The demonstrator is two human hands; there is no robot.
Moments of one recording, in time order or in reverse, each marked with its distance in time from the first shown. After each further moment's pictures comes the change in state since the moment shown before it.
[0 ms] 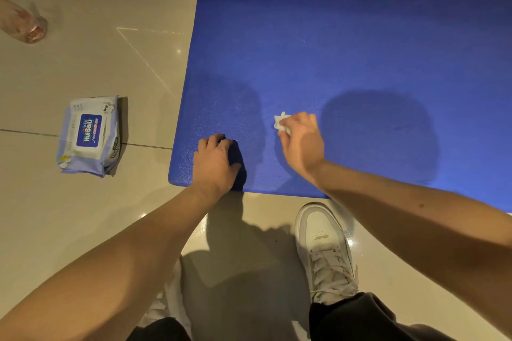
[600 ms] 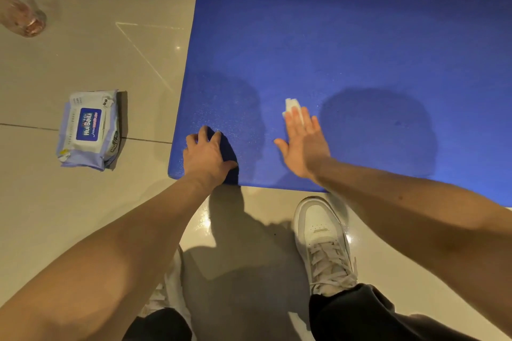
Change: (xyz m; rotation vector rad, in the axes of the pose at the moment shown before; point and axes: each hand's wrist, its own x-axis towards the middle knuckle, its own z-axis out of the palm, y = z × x) left_hand 0.005 -0.014 0.000 0.163 -0.088 -0.126; right_hand -0.014 0.024 0.002 -0.461 -0.412 -0.051
